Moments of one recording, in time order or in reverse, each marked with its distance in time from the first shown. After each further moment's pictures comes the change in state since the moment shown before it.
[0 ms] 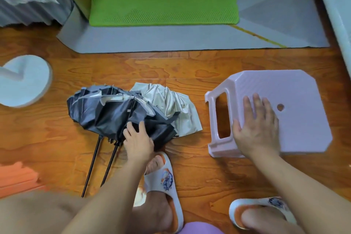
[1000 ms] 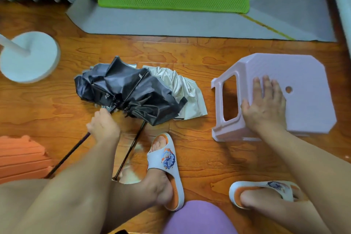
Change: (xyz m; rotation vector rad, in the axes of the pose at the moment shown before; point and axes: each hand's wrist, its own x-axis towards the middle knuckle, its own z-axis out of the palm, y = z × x) left_hand 0.012 -0.109 -0.045 0.063 0.220 -0.292; right_hand 0.001 -0.001 0.005 -0.042 -0.007 -0.016
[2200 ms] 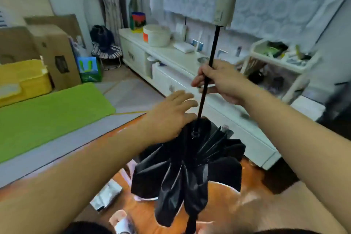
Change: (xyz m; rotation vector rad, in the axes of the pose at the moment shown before) left_hand -0.408 0.262 -0.347 -0.074 0.815 2.429; right_hand -0.250 0.182 -0.409 1.249 0.378 0.239
